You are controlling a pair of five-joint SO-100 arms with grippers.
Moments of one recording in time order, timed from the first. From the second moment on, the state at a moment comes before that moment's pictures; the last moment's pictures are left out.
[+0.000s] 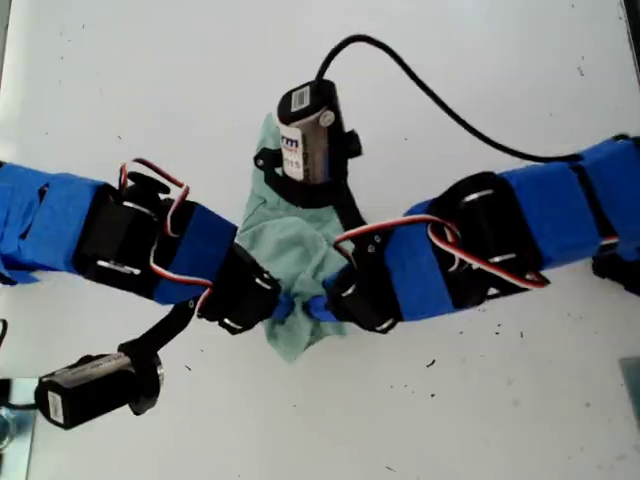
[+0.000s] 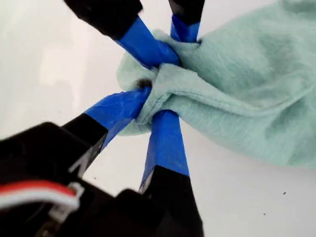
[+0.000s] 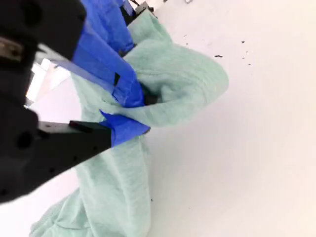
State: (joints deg) arm 0 6.7 79.9 60.9 75.8 24.8; arm 1 -8.1 86.4 54.9 74.1 -39.4
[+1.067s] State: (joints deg) arm 0 -50.7 149.9 127.2 59.6 29.4; arm 1 56.4 145.7 112.5 62.9 -48.5
